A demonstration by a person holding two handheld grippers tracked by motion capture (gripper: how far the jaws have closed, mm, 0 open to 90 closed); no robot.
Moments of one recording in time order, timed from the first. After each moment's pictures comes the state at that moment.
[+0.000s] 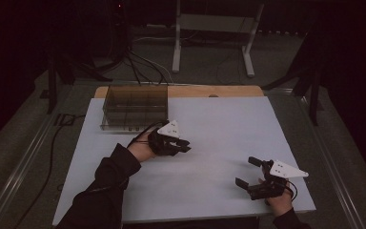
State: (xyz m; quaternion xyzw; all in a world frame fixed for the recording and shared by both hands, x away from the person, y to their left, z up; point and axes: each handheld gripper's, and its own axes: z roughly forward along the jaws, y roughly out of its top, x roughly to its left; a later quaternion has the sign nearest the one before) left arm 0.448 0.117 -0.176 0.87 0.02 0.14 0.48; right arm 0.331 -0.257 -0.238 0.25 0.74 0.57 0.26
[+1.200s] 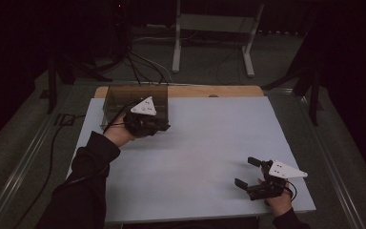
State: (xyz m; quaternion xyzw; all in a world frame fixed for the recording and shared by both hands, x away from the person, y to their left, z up) left arm 0.464 0.184 -0.127 0.85 0.09 0.19 0.49; right arm 0.331 -0.254 -0.238 0.25 0.74 0.57 0.26
